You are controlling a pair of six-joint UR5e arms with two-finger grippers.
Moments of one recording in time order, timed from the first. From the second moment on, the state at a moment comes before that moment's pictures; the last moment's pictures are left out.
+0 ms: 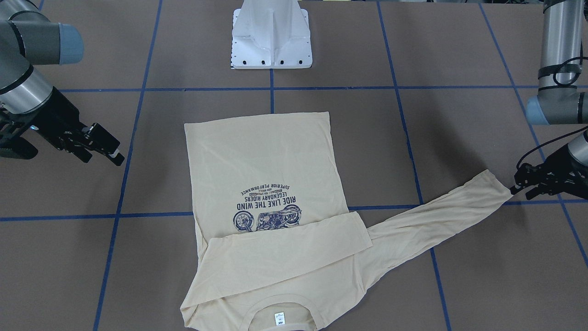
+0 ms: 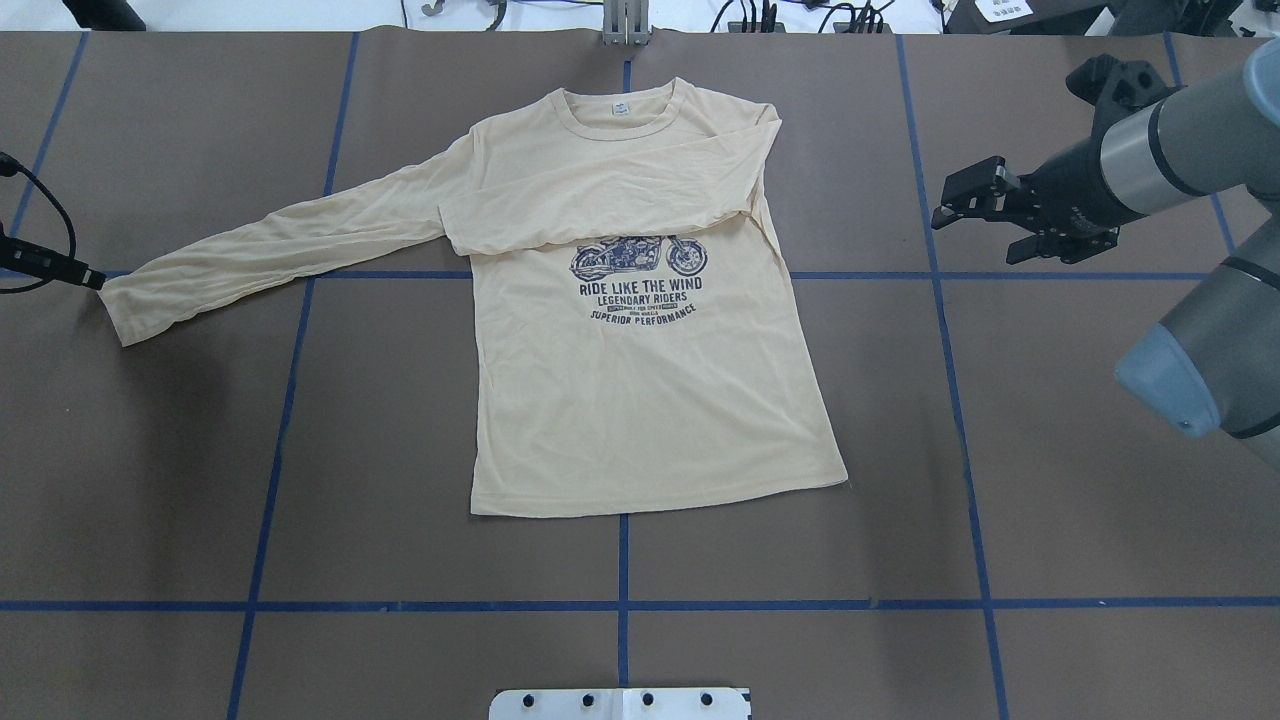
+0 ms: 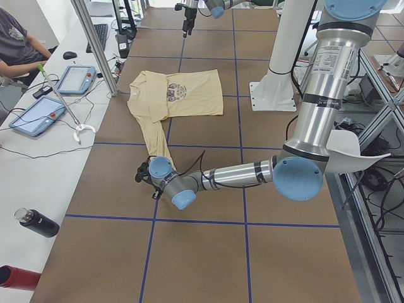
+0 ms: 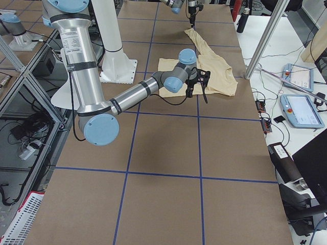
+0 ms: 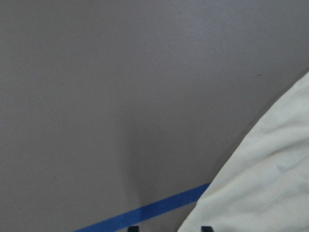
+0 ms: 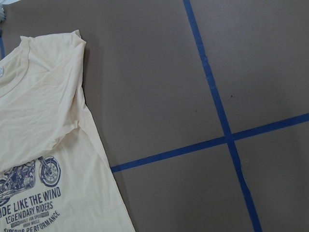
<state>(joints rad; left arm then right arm) -1.17 -1.78 -1.08 -2.58 -2.33 -0.48 0.98 -1.35 1.85 -1.15 2.18 1.30</state>
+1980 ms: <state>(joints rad) -1.11 -1.87 -1.33 -2.57 -2.55 -0.93 0.99 -1.38 1.85 -1.15 2.19 1.28</state>
